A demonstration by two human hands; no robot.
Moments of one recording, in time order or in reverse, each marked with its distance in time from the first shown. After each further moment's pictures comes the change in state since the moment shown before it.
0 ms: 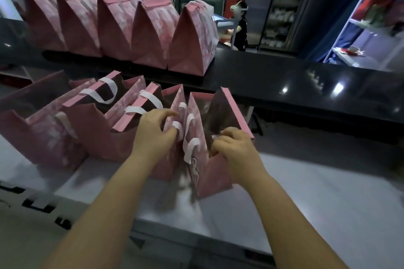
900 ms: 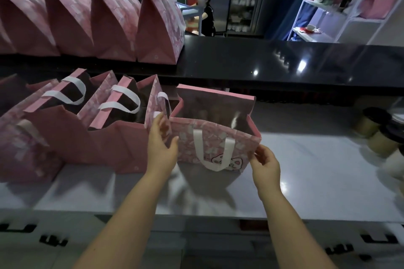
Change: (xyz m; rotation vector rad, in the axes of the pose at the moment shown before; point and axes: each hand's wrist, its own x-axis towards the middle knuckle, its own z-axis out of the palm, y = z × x) left_hand -0.055 -0.023 0.074 -0.505 -0.061 -0.199; right_hand -0.128 0.028 0.037 0.764 0.528 1.168
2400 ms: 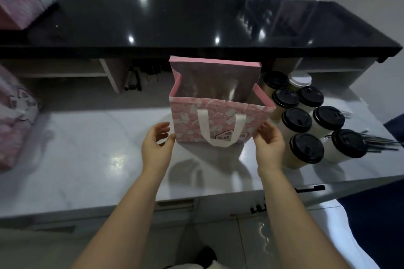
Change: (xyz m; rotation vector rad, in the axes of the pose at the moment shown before) left_hand -0.136 0.037 0.364 0.015 -0.072 -0.234; right_hand 0.149 0.059 -0.351 0.179 0.259 0.028
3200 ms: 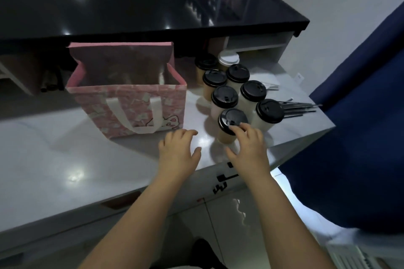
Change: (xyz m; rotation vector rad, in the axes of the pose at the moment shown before) left_hand -0.117 0.034 0.164 0.821 -0.482 0.438; right_hand -0.018 -0.025 -0.160 -1.163 -0.200 -0.314
